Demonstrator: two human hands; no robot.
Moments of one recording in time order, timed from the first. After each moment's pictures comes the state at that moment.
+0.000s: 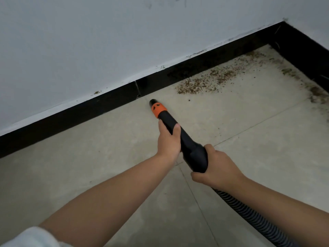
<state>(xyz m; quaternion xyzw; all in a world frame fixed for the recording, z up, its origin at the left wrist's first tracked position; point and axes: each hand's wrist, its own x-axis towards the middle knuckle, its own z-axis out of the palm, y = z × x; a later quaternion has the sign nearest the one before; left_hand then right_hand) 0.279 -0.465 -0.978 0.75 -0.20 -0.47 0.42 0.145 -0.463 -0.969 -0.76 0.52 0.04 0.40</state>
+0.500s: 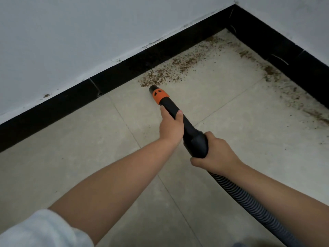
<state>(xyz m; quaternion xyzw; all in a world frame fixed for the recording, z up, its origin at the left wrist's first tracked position) 0.192 -0.508 -0.980 0.74 -0.29 -0.50 0.34 0.064 -0.477 -0.973 -0.70 0.60 0.00 0.39</state>
